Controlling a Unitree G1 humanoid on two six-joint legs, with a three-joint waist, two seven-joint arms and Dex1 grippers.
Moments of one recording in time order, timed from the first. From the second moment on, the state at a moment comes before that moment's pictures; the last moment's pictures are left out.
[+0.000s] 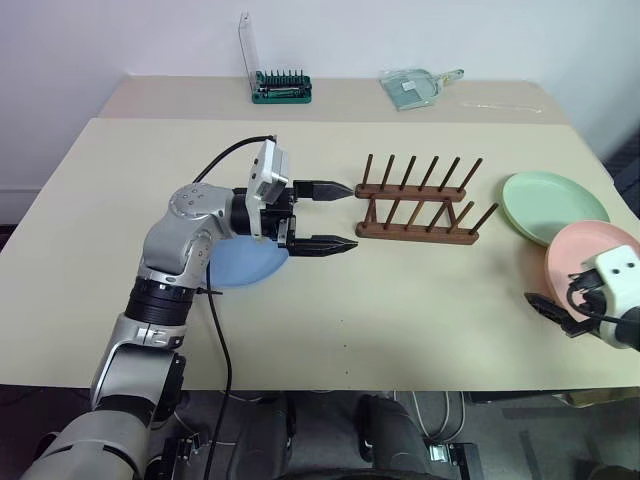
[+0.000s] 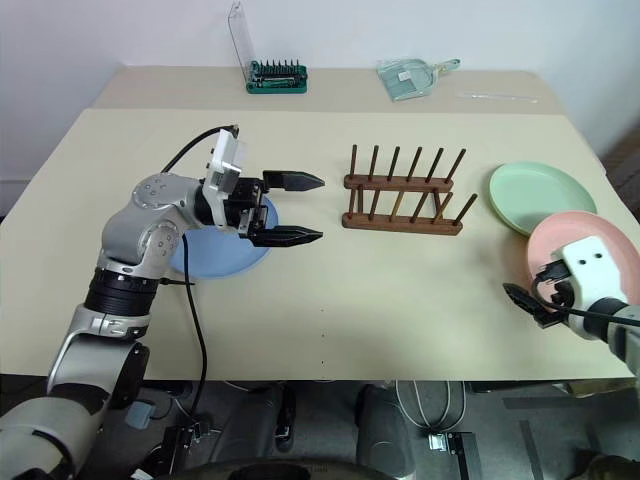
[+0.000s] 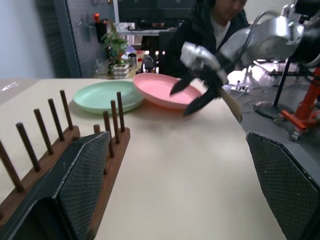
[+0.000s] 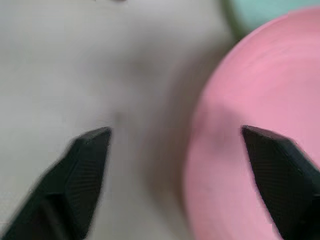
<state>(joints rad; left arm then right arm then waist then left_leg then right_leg) -0.75 0.43 -0.10 0.07 -0.49 0.38 -1.31 0.17 -0.88 -0.45 -0.21 0.30 0.72 0.65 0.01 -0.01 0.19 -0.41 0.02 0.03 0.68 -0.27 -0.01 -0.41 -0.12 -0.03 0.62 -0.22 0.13</state>
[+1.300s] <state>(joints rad) -0.73 0.46 -0.02 0.06 -0.60 0.53 -1.25 -0.74 -0.83 -0.69 0.21 1.01 1.15 0.78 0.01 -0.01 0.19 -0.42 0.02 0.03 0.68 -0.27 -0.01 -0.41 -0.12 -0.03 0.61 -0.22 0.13</state>
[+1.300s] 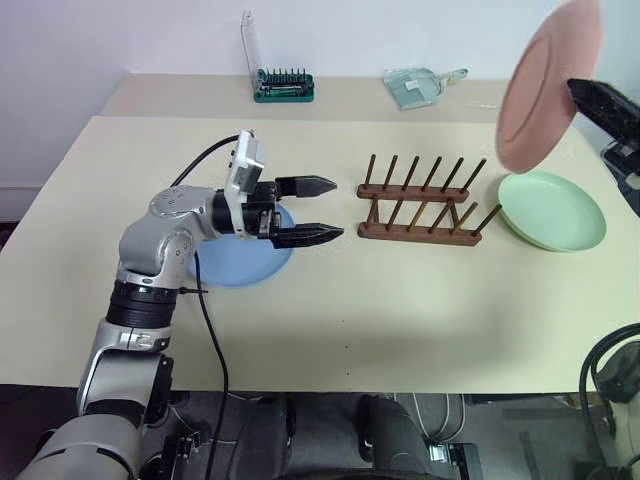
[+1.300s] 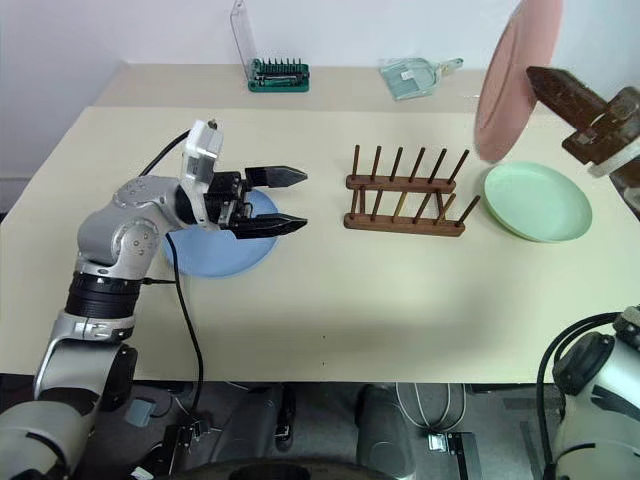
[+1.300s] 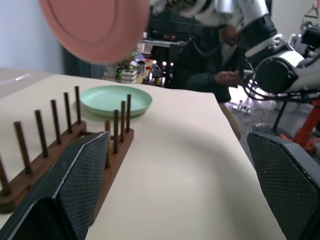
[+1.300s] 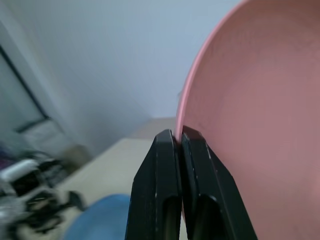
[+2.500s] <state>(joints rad) -0.70 0.50 -0.02 -0.02 -0.62 0.56 -1.18 -0.71 -0.89 -0.47 0.48 0.75 0.77 0.97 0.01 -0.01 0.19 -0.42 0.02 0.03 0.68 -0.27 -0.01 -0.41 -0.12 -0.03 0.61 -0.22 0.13</state>
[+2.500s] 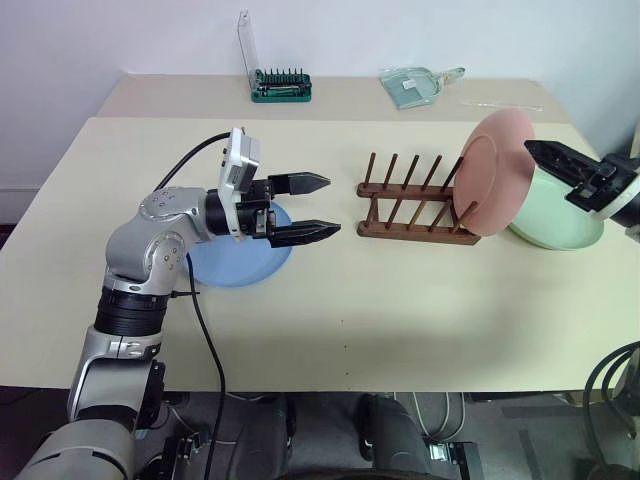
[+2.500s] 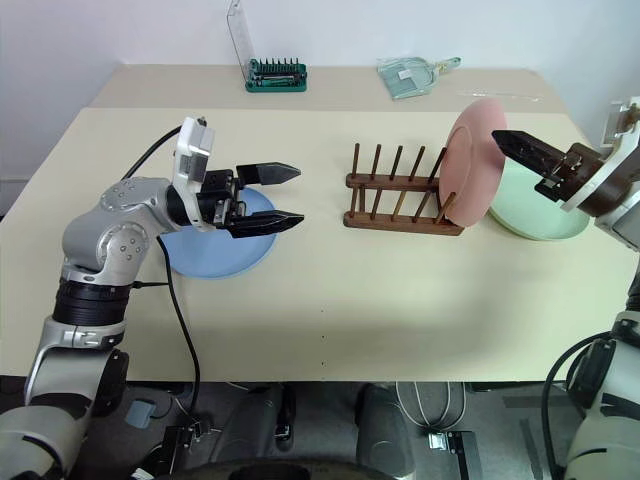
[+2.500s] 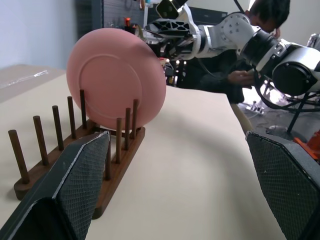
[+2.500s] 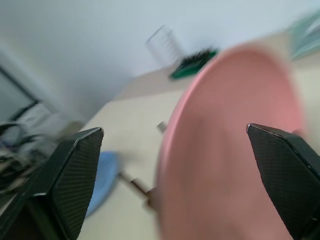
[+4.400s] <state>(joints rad) -0.72 0.51 0.02 -0.02 -0.63 0.52 -1.15 -0.93 -0.90 -0.08 1.17 -0.02 0.04 0.59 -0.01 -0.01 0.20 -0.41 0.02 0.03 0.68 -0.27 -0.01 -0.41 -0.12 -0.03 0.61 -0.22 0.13</state>
